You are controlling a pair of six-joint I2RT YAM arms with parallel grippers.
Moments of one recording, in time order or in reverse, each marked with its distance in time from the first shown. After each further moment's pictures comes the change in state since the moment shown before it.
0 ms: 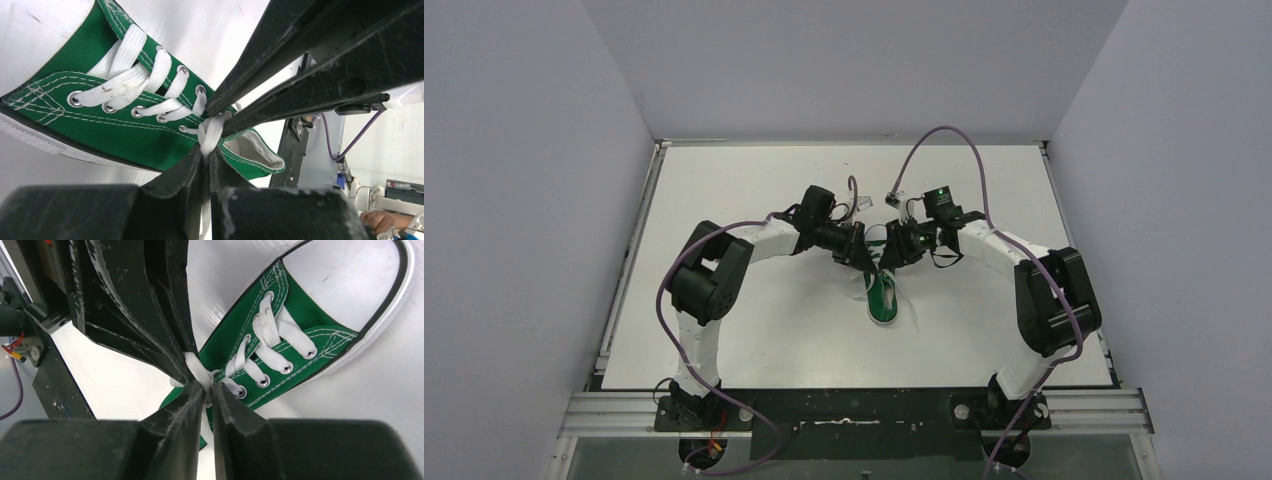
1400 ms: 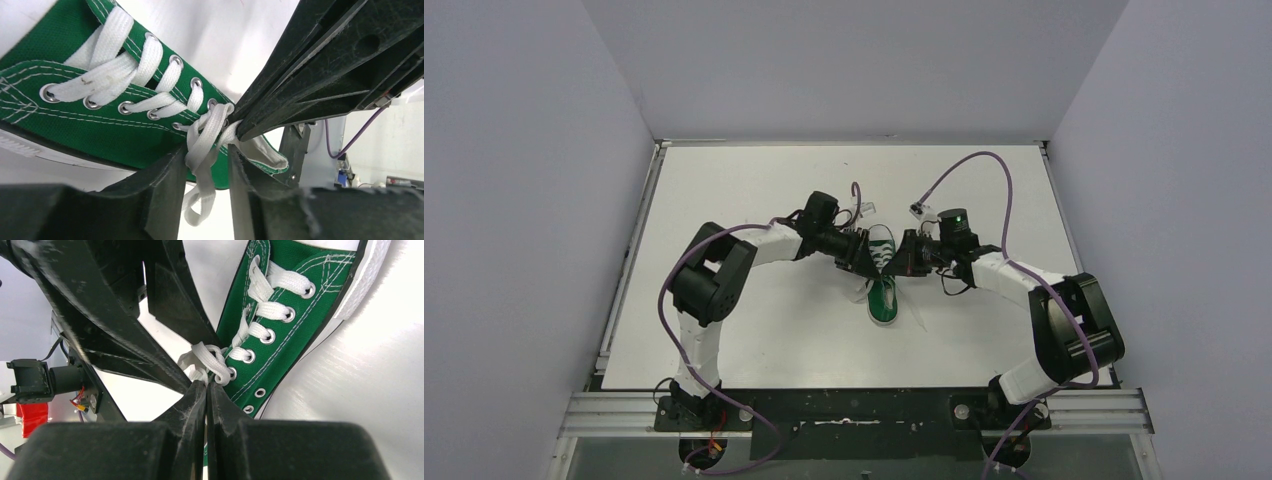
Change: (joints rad) left arm -0.023 0.000 -0.036 0.044 -0.008 -0.019; right arm -0.026 -0.170 -0.311 0.357 0.033 0.441
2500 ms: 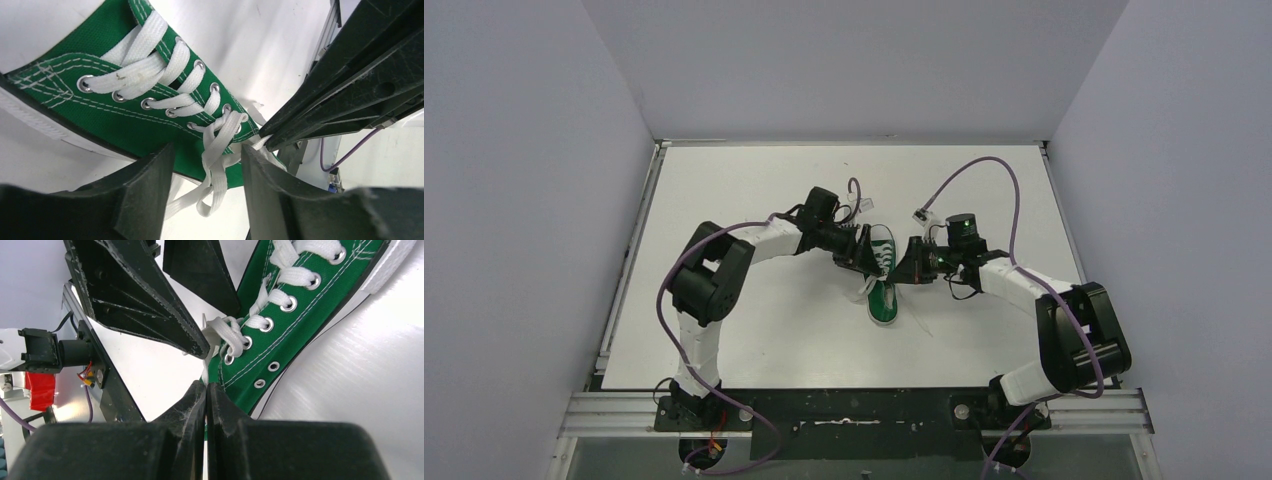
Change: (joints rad) left arm 0.004 -0.006 0.053 -0.124 -0.082 -0.028; right arm -0.035 -0.055 -0.049 -0.043 -0.114 -0.075
